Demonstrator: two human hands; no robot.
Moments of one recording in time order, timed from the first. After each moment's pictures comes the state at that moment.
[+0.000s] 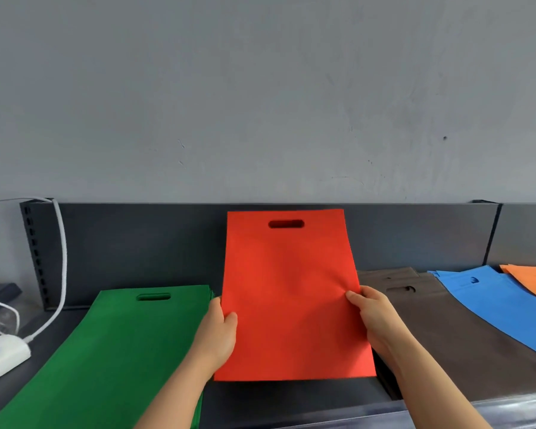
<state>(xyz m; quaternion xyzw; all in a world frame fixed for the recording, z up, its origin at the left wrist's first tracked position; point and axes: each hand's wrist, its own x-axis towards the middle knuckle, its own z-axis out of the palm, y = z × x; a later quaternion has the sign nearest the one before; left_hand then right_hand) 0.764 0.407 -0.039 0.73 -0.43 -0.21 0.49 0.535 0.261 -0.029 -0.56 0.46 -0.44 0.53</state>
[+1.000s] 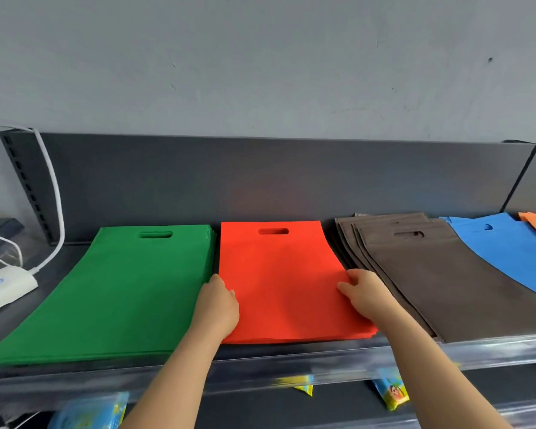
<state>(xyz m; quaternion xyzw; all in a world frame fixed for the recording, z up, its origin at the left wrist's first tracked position) 0.751 0.415 -0.087 0.85 -0.39 -0.12 0.32 0.531 0.281 -0.079 -0.74 0.56 -0.22 0.31</state>
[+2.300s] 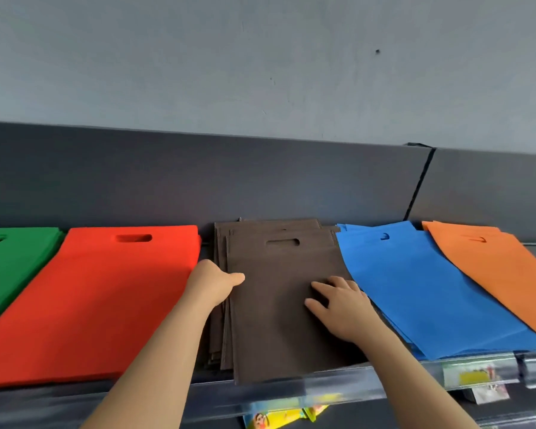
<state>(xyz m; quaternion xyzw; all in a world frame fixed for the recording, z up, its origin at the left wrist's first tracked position) 0.524 0.234 -0.044 0.84 -0.32 -0.26 0.35 0.311 0.145 -0.078 -0.86 0.51 -0.03 0.09</state>
